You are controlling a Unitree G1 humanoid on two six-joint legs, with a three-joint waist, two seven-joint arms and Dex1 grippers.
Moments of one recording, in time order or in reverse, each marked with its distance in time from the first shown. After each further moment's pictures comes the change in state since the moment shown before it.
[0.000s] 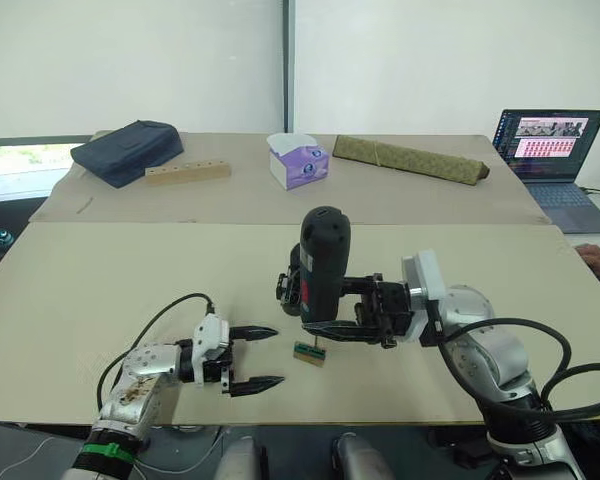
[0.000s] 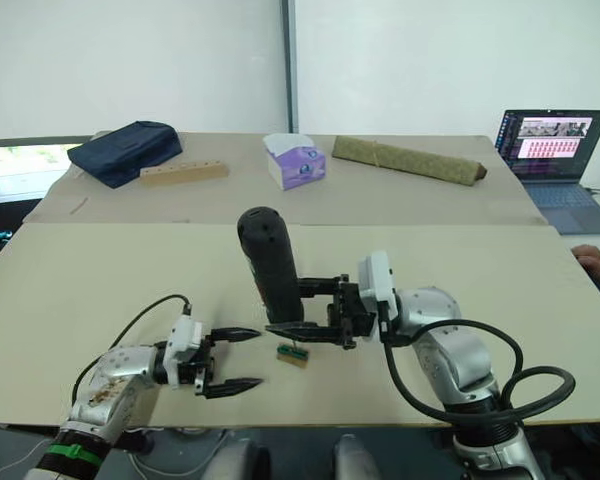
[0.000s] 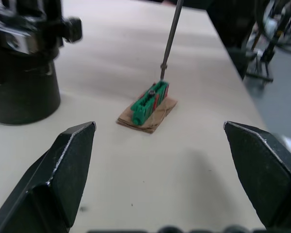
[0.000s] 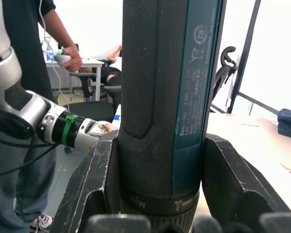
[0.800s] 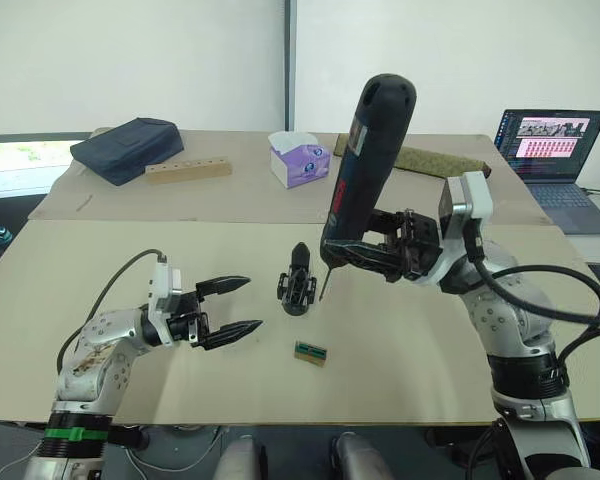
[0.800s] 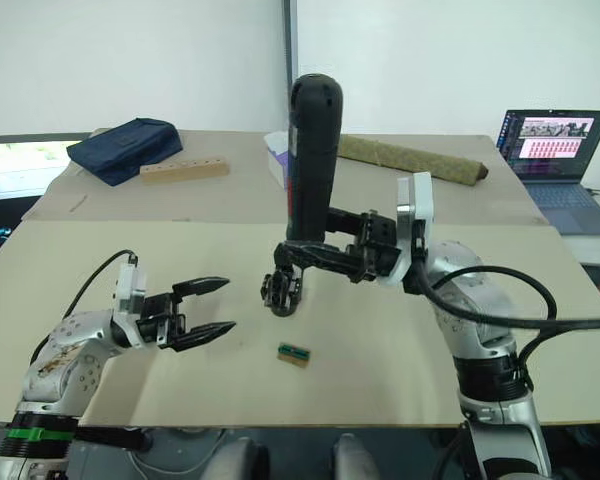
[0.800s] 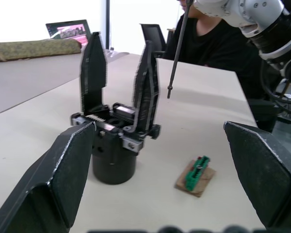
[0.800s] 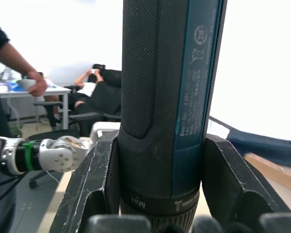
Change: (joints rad) left arm -0.117 0.047 0.148 -0.098 -0.112 0.191 0.095; right arm -0.210 -0.004 -0.144 0.179 0.102 0.103 -0.076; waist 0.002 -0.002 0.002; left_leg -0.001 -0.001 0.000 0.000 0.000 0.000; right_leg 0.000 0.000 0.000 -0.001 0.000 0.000
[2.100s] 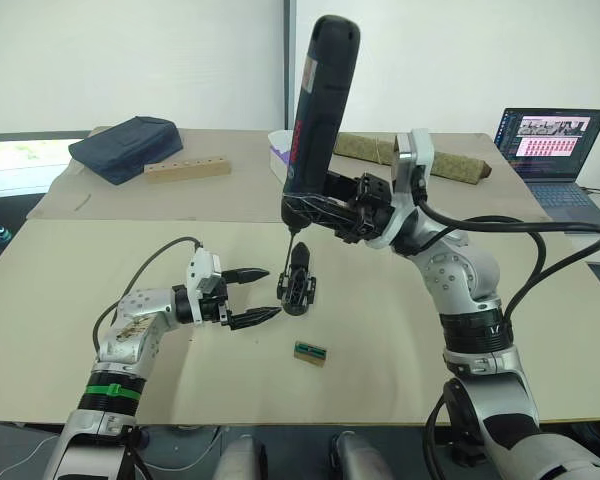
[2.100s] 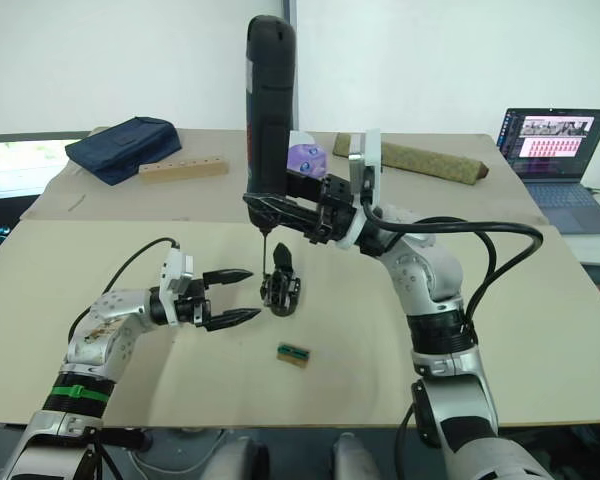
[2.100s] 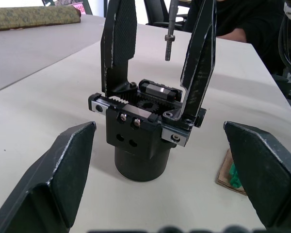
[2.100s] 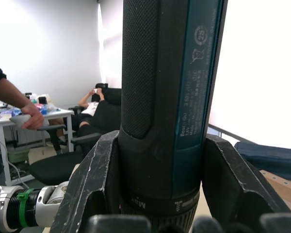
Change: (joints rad) left arm -0.193 -0.083 -0.112 0.213 0.159 -0.023 -0.012; right arm -0.209 0.187 0.044 0.174 -0.082 0.054 -0.039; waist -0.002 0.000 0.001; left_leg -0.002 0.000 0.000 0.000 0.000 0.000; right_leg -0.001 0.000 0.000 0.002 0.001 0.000
